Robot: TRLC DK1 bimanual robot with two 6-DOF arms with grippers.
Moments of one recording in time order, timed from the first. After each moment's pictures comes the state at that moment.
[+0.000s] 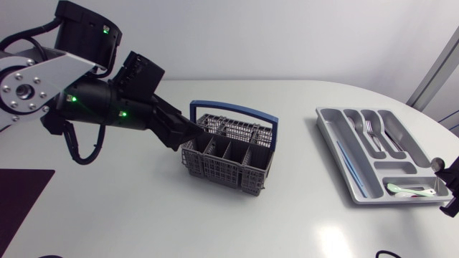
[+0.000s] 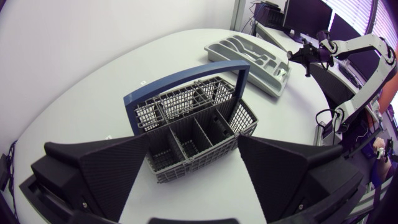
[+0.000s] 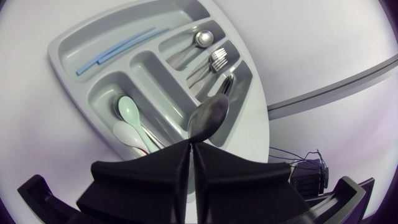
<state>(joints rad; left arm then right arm) -0.45 1.34 1.06 -0.47 0.33 0.23 -0.94 1.47 0.67 -0.07 -0.52 -1.55</state>
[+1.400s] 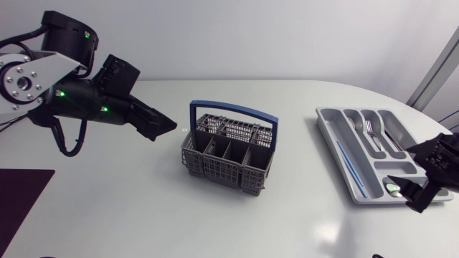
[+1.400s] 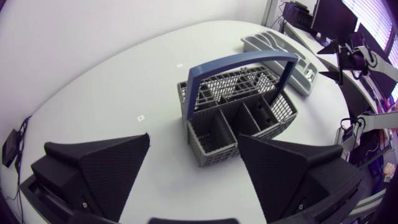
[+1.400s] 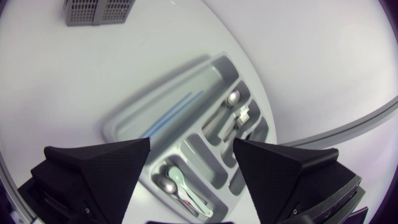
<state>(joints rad) -0.25 1.38 1.06 -0.49 0.32 0.30 -0.55 1.05 0.57 -0.35 -0.42 -1.31</state>
